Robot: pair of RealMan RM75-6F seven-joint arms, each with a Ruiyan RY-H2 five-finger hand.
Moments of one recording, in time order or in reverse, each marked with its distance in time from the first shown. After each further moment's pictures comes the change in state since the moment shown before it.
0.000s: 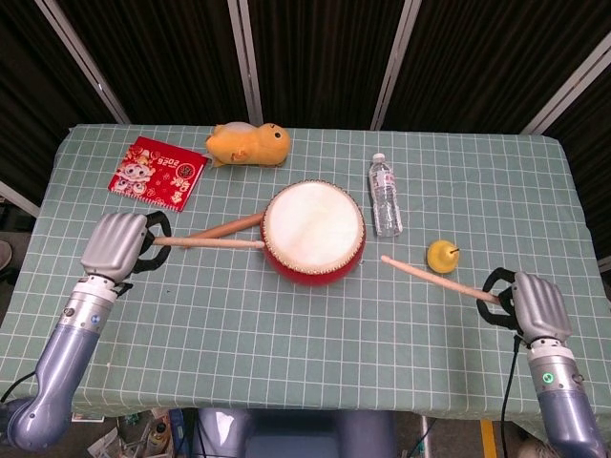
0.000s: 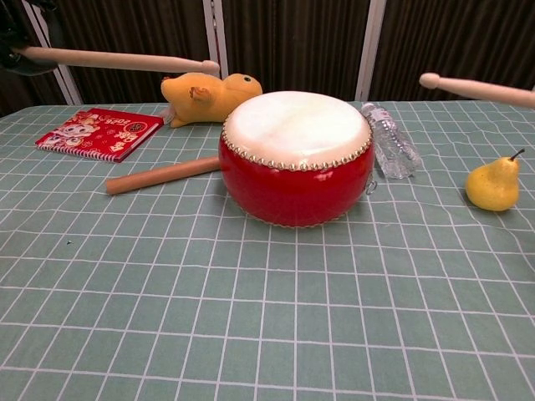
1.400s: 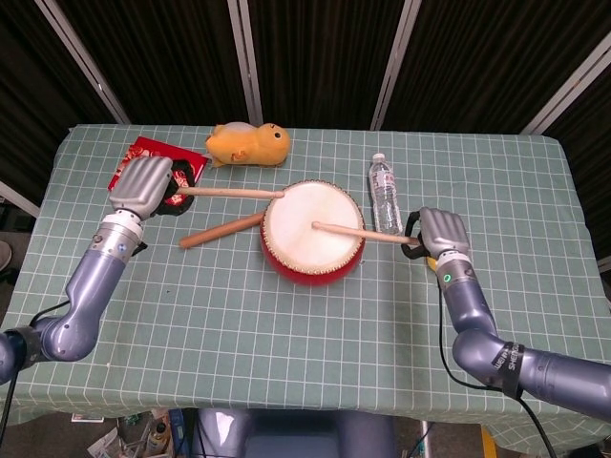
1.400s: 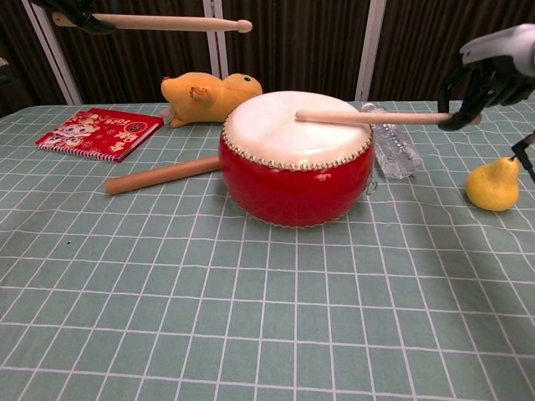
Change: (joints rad) left arm -0.269 -0.028 -0.049 0.348 -0.213 -0.284 -0.144; right arm 0.674 -0.310 -0.055 0.475 0.594 -0.203 -0.289
